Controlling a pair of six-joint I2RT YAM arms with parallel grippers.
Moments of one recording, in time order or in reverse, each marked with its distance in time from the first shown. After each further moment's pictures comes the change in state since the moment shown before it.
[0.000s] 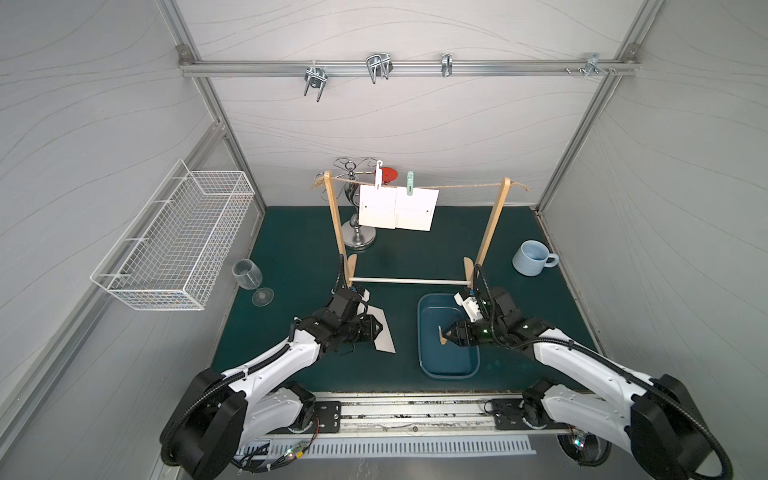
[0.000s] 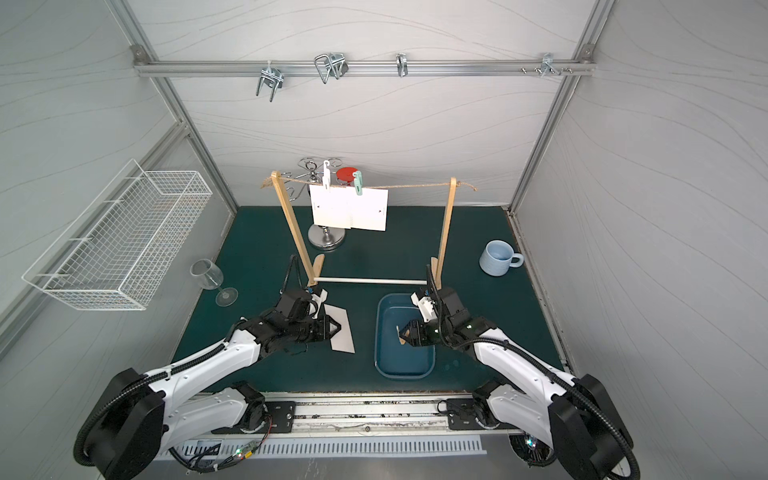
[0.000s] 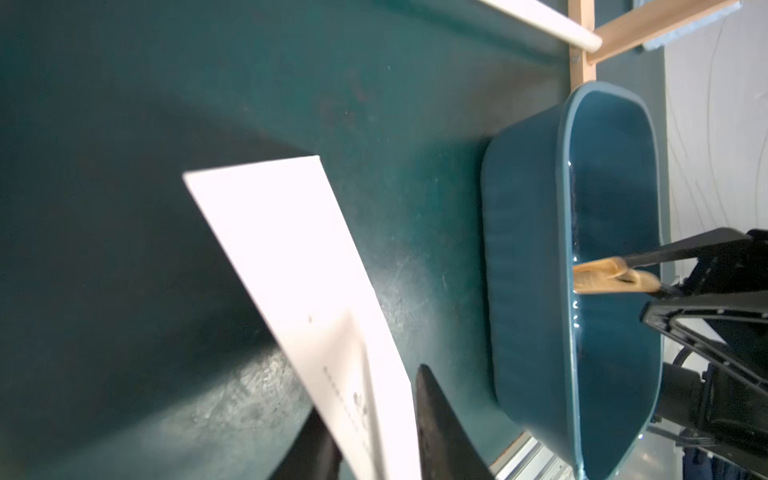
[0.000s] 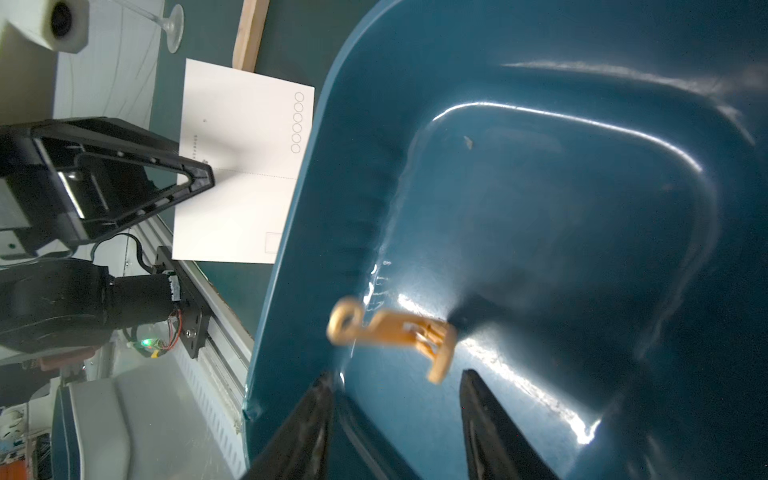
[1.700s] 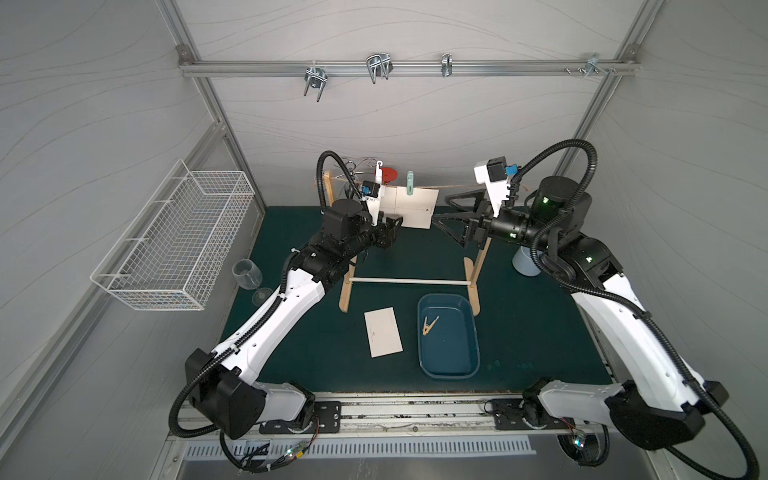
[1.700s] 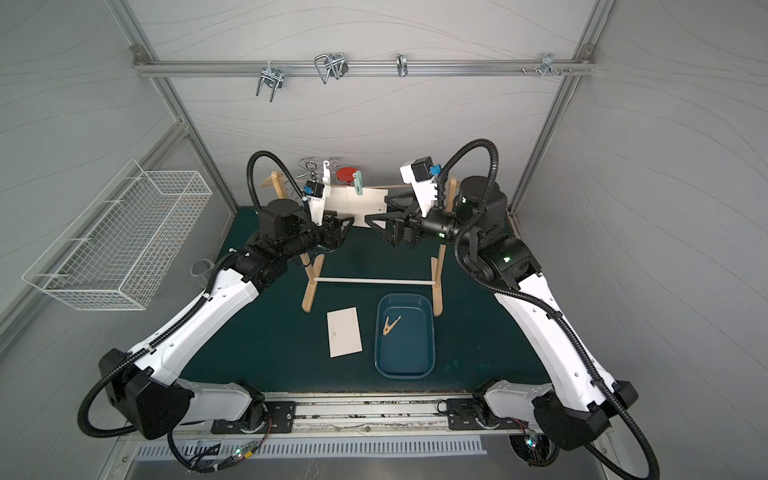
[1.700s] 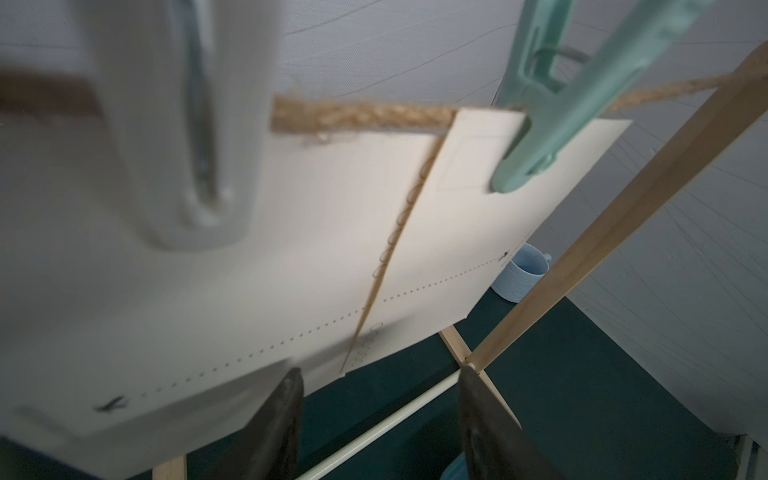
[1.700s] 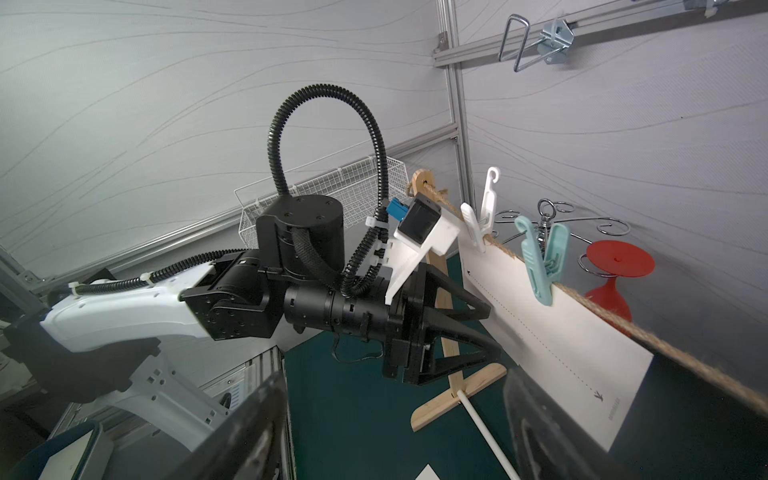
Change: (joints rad) left arm 0.063 0.267 0.853 0.020 -0.160 0.472; right arm 0.000 0.216 1.164 -0.093 -0.153 -0.267
